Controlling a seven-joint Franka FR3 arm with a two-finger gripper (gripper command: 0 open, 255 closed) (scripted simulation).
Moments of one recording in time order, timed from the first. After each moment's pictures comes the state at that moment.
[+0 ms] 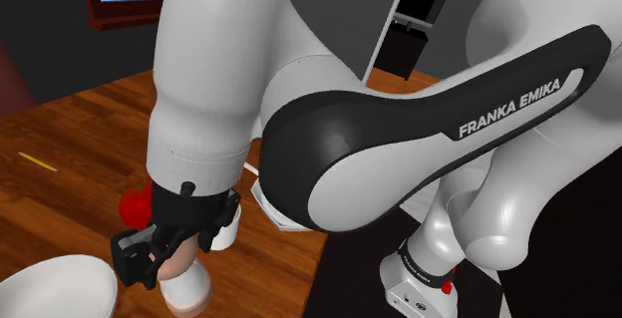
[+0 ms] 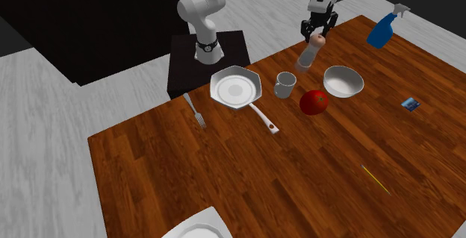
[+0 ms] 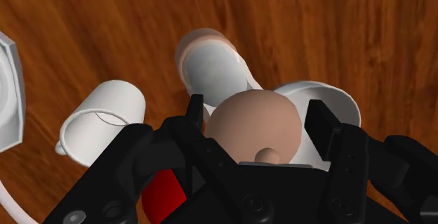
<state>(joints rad) 0.52 -0.10 0.49 -2.15 0.15 2.21 0.84</state>
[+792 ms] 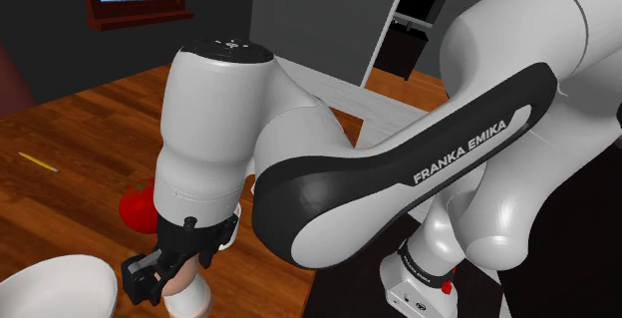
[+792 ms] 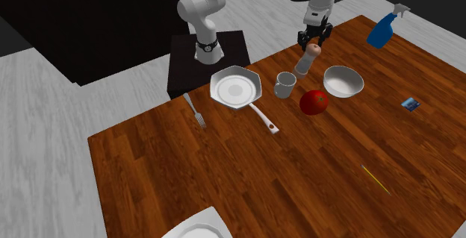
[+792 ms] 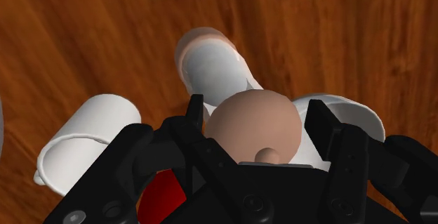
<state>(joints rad) 0.53 -0.04 0.50 -2.22 0.13 2.34 0.85</state>
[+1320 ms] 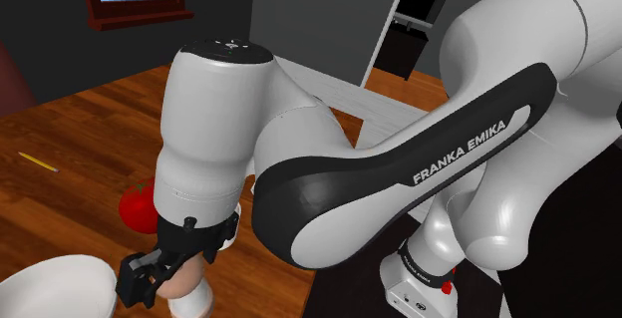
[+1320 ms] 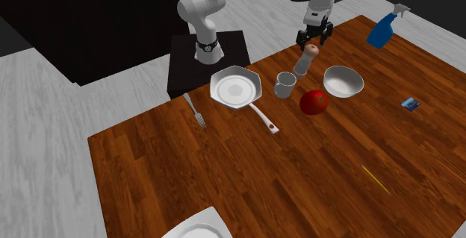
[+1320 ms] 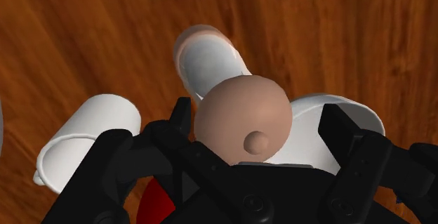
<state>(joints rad) 0.53 -0.04 0.50 -2.22 0.13 2.34 0.85</state>
